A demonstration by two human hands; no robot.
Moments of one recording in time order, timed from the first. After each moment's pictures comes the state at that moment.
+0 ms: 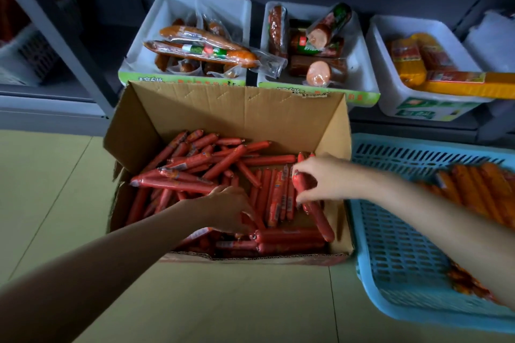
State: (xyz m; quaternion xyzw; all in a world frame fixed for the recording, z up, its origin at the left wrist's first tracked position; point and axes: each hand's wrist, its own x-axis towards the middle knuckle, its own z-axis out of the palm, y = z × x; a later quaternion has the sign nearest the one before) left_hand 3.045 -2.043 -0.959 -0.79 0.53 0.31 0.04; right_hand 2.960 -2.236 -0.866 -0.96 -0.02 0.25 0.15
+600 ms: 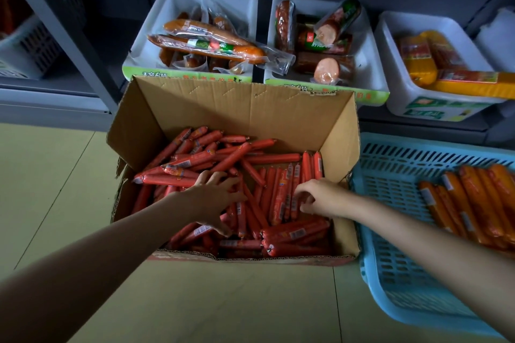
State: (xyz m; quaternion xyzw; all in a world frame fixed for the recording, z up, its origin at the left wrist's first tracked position) left_hand 3.061 -2.021 -0.955 -0.80 0.49 0.28 0.18; right_hand 2.957 -2.239 -0.941 -0.93 0.08 0.29 0.21
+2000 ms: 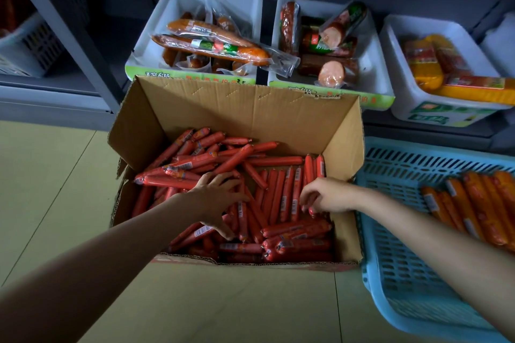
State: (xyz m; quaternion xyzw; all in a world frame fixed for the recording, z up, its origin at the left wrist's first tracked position) left_hand 3.069 -2.024 -0.963 -0.81 0.47 0.31 0.15; right_hand 2.973 -2.259 -0.948 -0.90 0.07 0.35 0.24
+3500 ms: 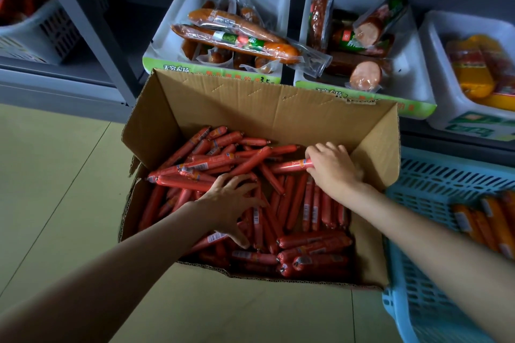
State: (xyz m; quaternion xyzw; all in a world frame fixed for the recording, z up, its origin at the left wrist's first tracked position) left_hand 3.072 -2.020 -0.972 -0.82 0.48 0.28 0.10; right_hand 3.031 -2.243 -0.972 -1.00 0.06 0.03 0.00
